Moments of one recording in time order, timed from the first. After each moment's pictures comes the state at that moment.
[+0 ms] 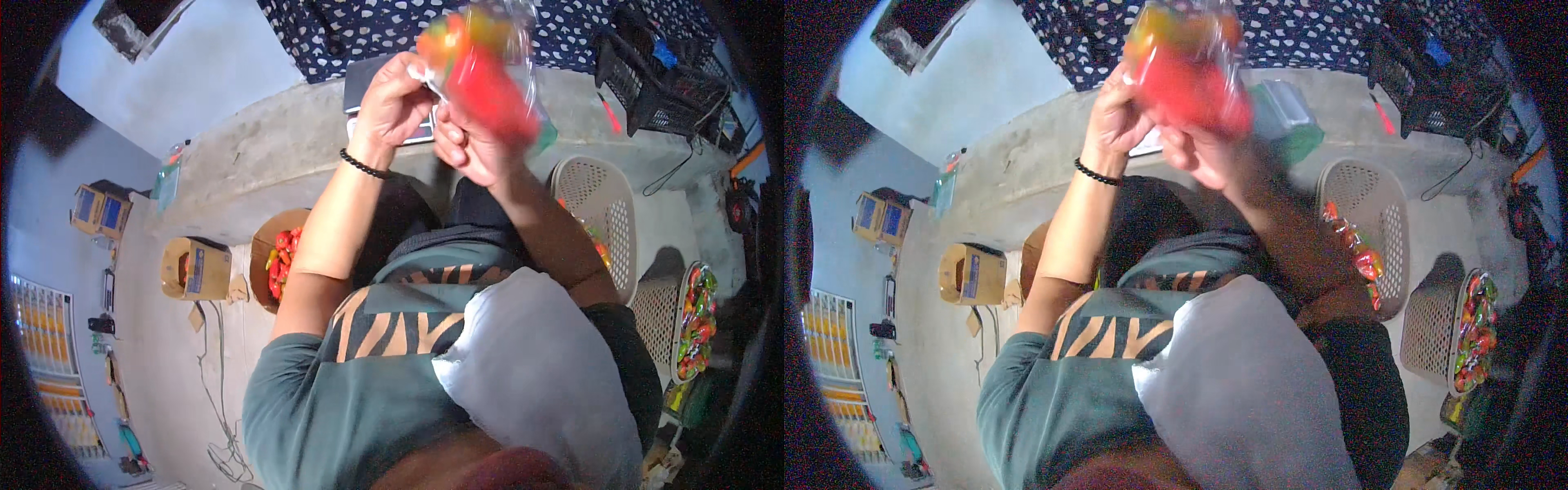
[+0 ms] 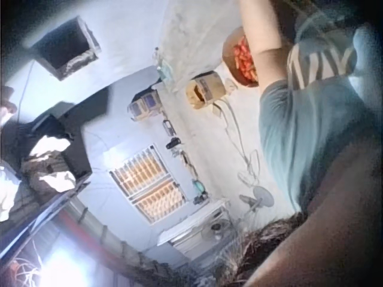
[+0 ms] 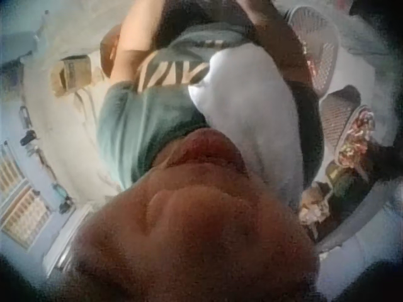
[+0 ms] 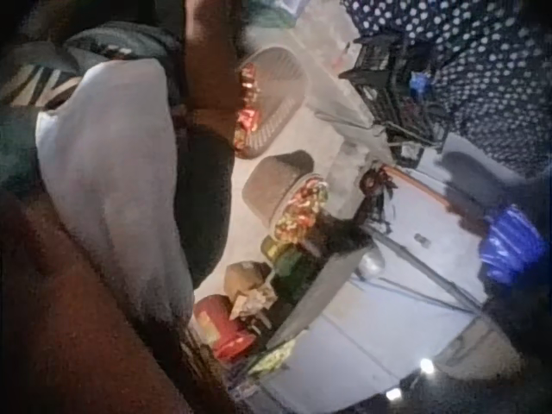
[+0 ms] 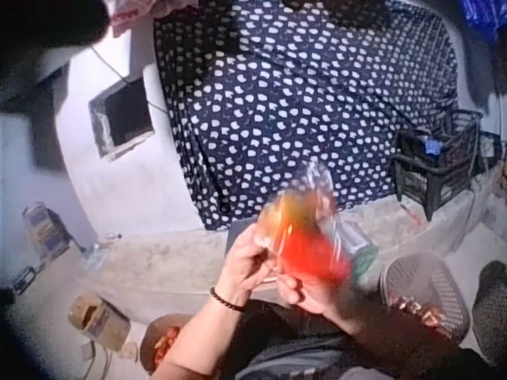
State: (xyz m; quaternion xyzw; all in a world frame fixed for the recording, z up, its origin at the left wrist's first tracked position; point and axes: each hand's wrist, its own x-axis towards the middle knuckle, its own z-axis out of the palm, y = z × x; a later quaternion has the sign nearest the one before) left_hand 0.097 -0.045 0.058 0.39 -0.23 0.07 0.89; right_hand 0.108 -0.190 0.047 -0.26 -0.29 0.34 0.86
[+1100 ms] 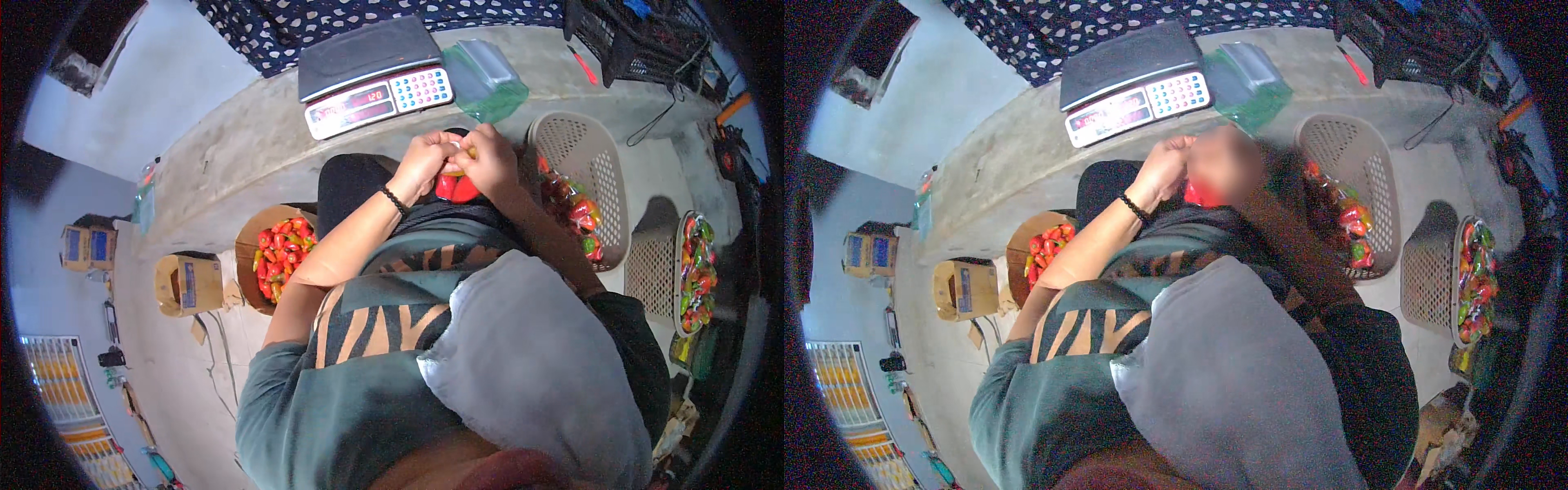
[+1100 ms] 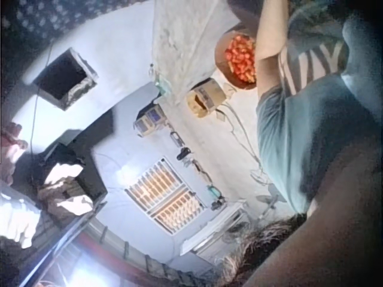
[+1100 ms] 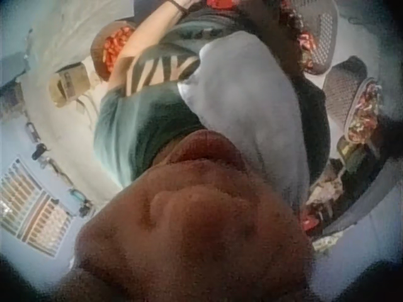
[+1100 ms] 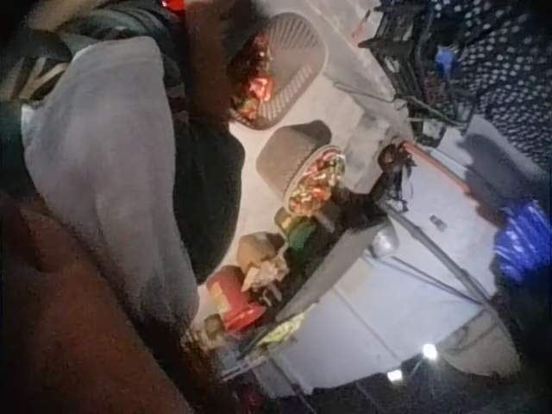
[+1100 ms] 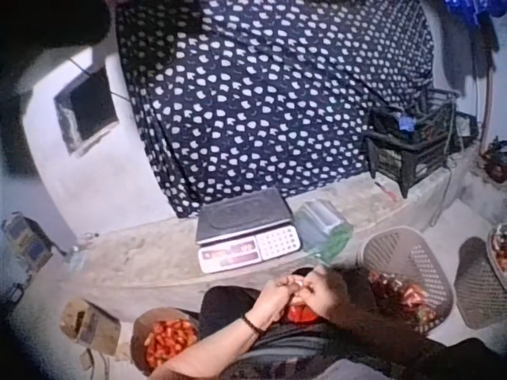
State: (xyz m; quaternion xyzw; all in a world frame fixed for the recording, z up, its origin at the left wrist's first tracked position) left_hand 0.105 -0.131 -0.082 0.58 0.08 -0.10 0.80; right_hand 0.133 -0.273 -0.083 -0.84 -0.33 -0.19 0.38
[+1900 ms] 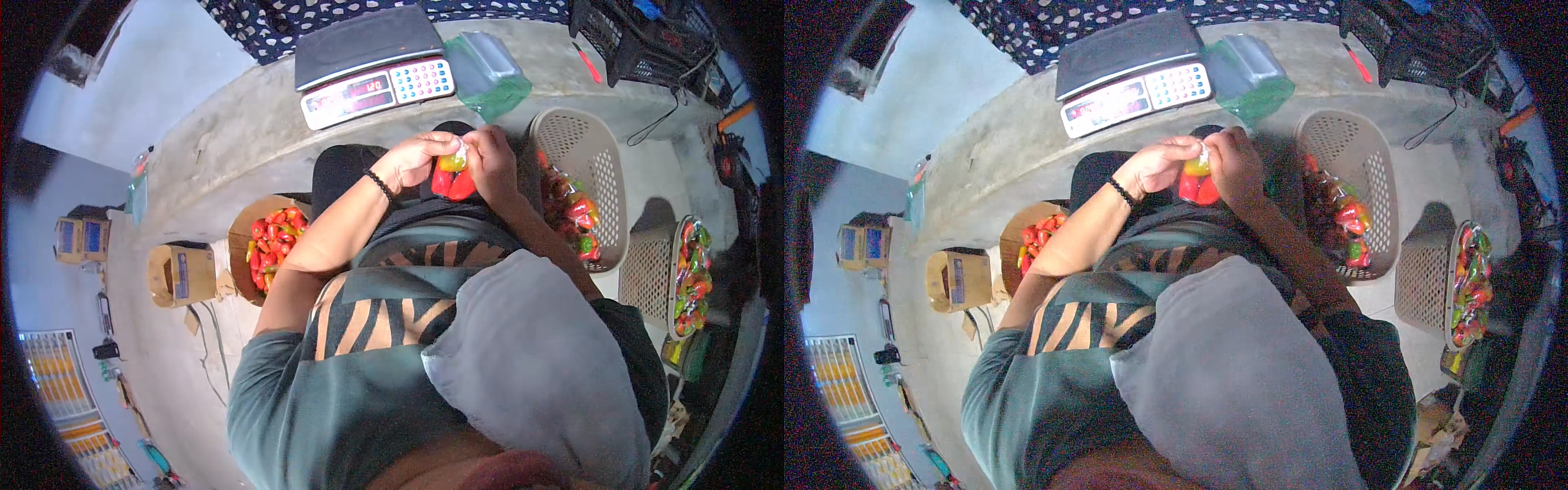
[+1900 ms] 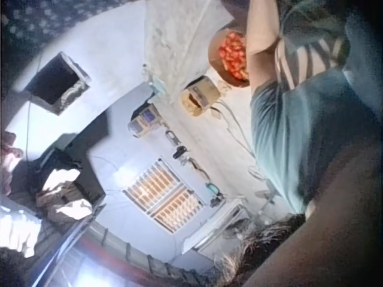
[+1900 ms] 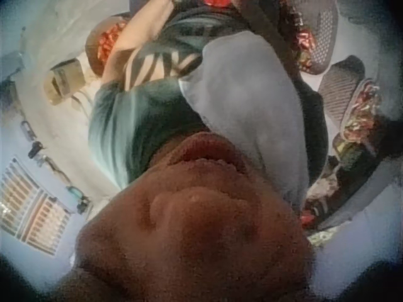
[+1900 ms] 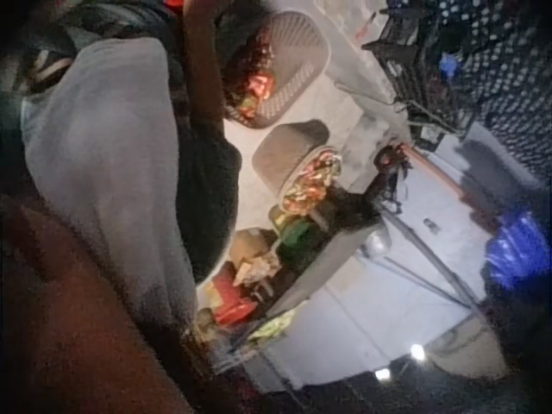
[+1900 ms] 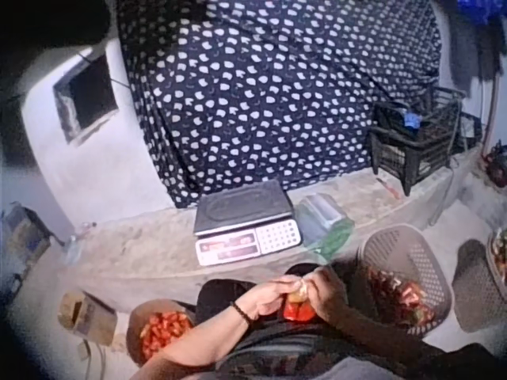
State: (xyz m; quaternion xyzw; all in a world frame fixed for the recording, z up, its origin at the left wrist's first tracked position) left_hand 0.119 -0.101 -0.113 0.46 -0.03 -0.27 0.85; right_hand 0.127 -0.271 -0.096 -0.80 -0.33 -0.24 0.44
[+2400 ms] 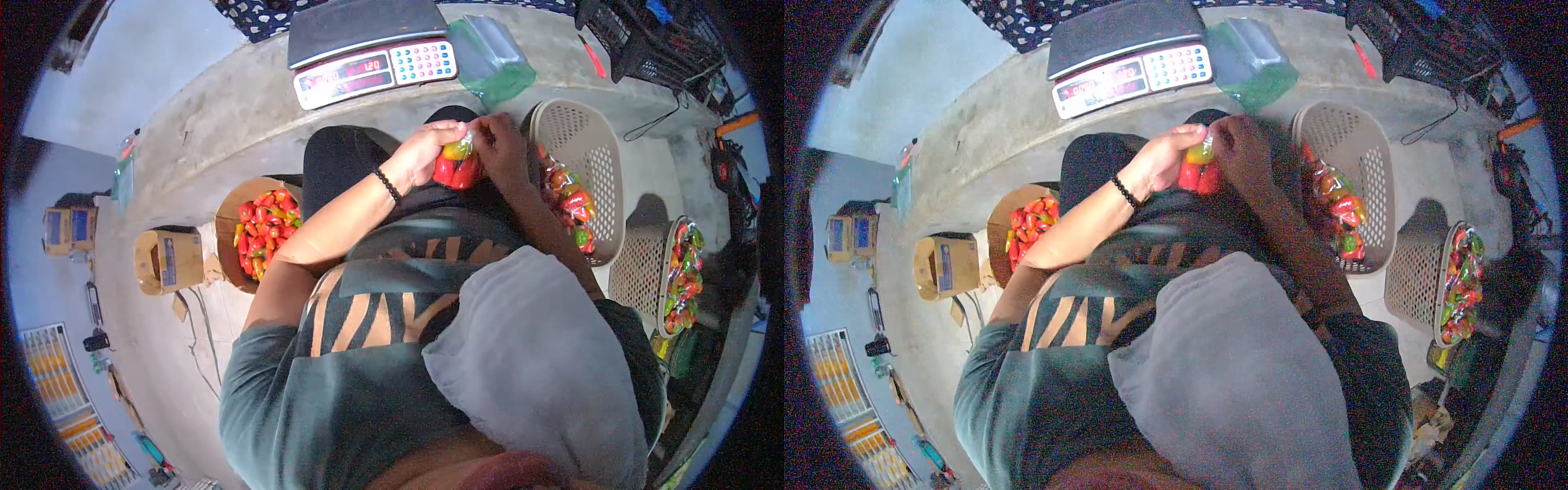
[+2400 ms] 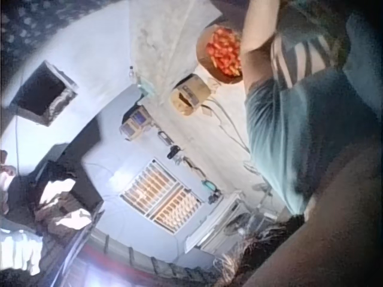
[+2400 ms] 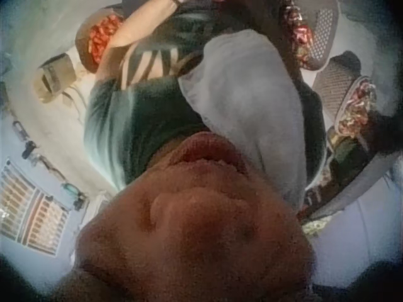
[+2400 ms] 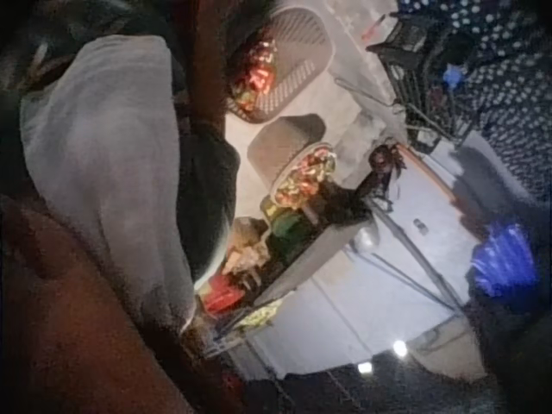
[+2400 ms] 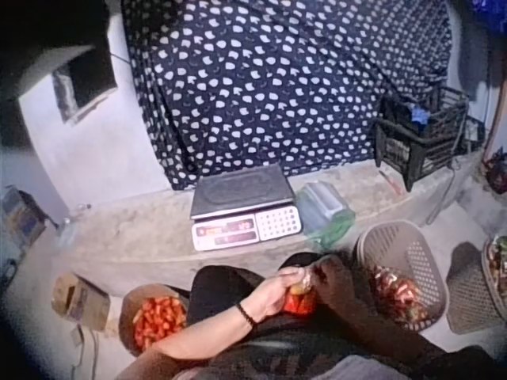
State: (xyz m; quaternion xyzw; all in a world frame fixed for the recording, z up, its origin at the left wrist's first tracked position) left_hand 0.107 -0.123 -0.117 0.41 0.03 -0.20 0.89; right_hand 0.134 -0.276 -0.094 -0.83 -0.30 -0.15 0.44
